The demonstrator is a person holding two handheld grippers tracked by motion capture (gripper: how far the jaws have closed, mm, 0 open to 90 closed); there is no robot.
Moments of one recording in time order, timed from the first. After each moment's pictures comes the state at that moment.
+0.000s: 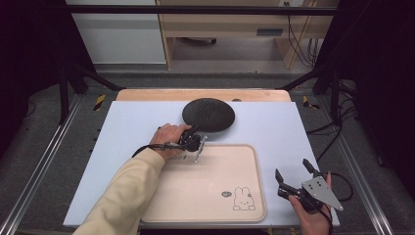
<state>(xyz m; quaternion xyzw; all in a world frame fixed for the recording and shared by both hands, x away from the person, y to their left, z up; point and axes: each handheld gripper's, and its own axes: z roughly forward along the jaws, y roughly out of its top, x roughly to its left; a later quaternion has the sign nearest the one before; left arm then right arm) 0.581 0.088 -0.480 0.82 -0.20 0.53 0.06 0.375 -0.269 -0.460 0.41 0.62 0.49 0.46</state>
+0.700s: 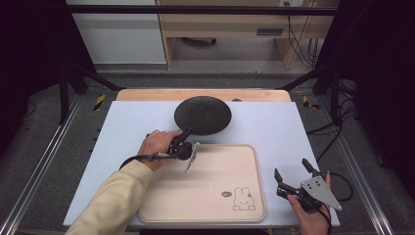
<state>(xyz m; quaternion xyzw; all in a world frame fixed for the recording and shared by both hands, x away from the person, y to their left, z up) 0.522 0.112 -0.450 0.80 -0.16 0.57 0.09 0.376 -0.266 -0.459 0.41 0.62 0.49 0.46</state>
